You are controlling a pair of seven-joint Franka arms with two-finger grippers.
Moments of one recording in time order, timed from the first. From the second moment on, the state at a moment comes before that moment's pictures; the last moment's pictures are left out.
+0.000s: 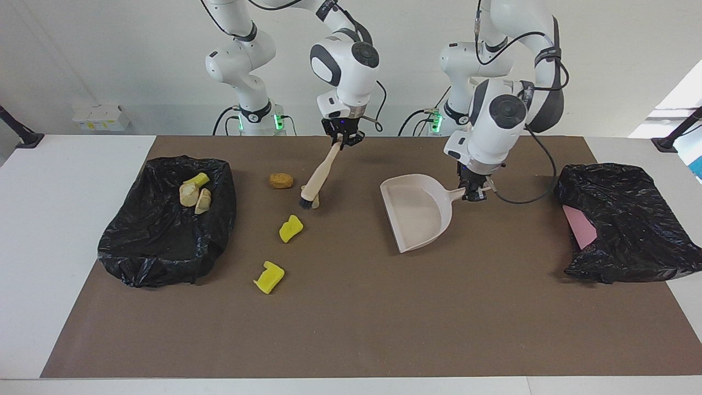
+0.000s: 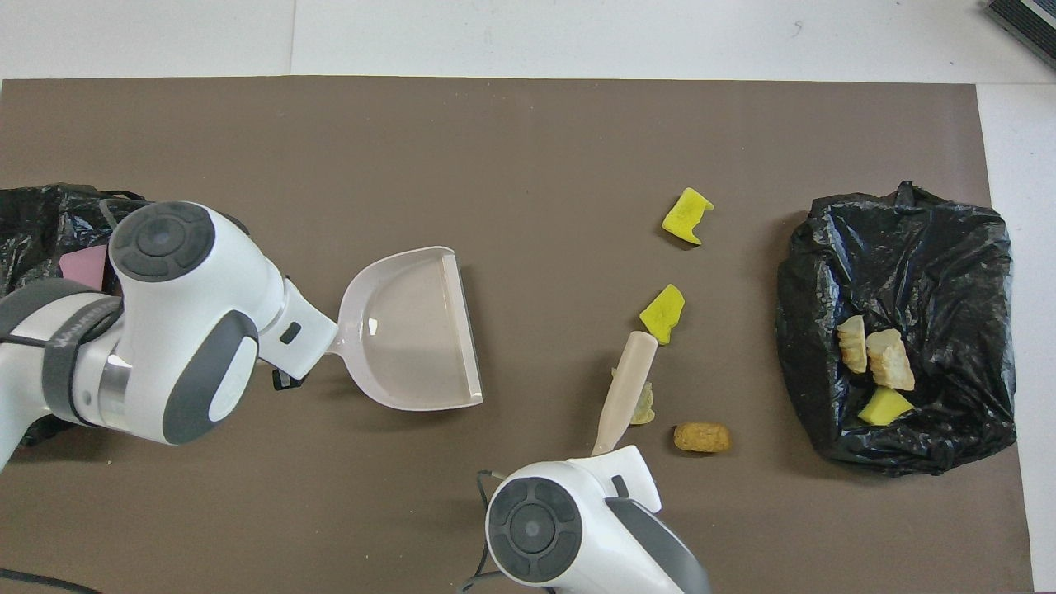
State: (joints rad) left arm -0.21 0.04 -0.16 -2.06 0.07 1.93 1.07; right arm 0.72 -0.06 0.06 -2.20 -0.06 1.85 1.28
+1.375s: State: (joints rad) left arm -0.45 0.03 -0.16 -2.17 0.11 2.07 0.86; right arm 0.61 -0.19 0.07 -2.50 0.01 1.97 1.47
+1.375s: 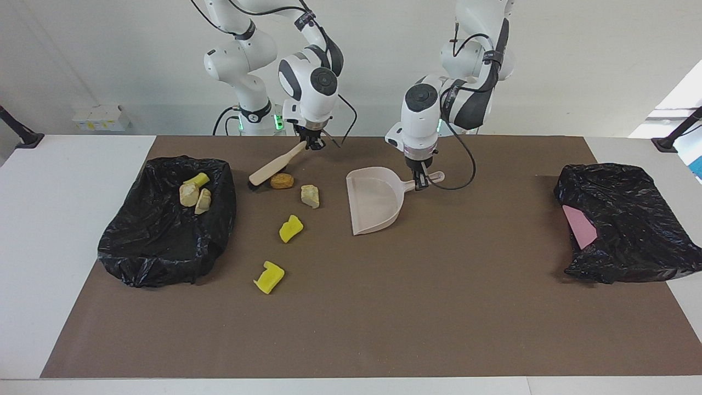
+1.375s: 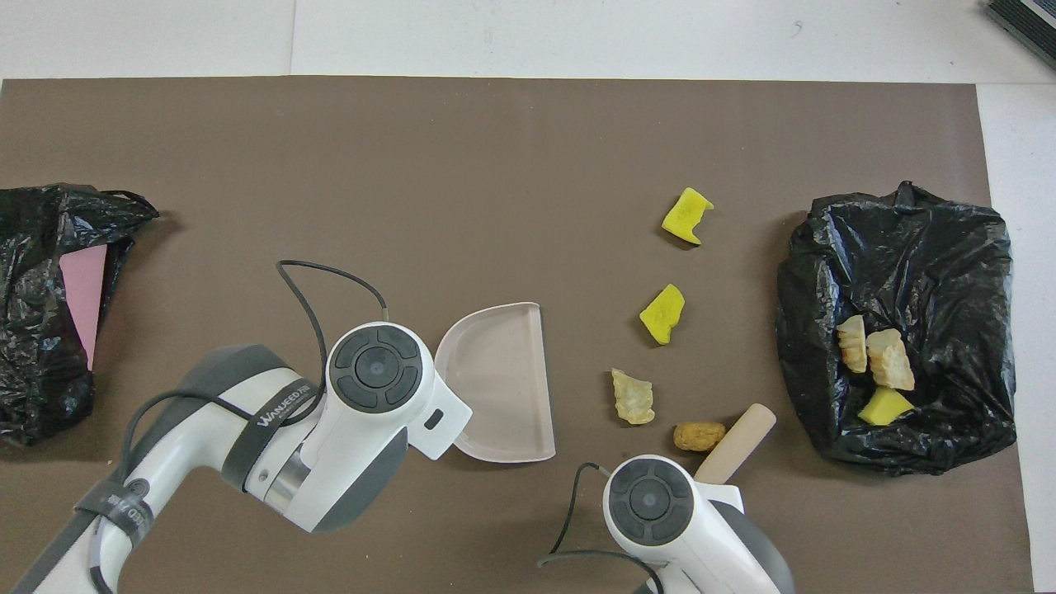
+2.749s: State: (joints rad) left arm -0.42 0.03 -0.15 -2.21 0.11 2.14 0.86; right arm 0.66 0.06 0.08 -2.17 0.22 2.14 0.98
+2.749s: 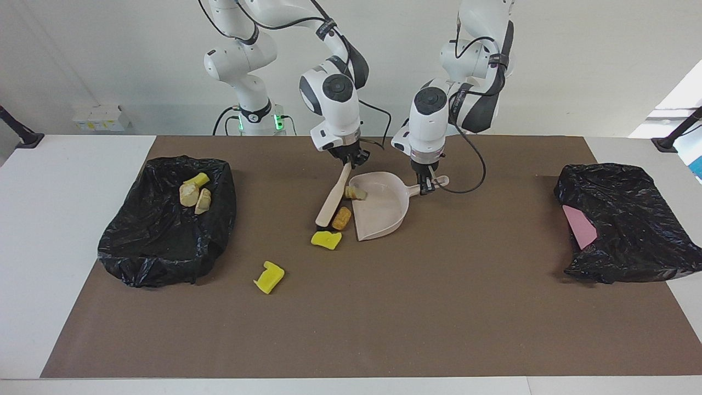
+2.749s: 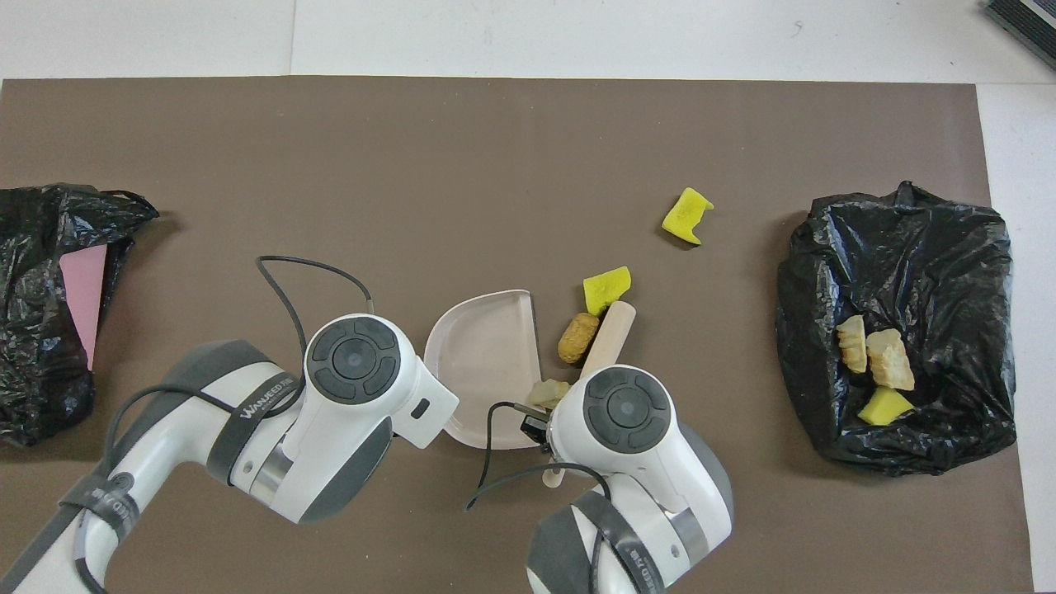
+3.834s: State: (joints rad) left arm -0.35 0.03 -0.15 -2.23 0.11 2.23 0.86; right arm 0.59 0.09 0.07 -1.91 0.03 1.86 0.57
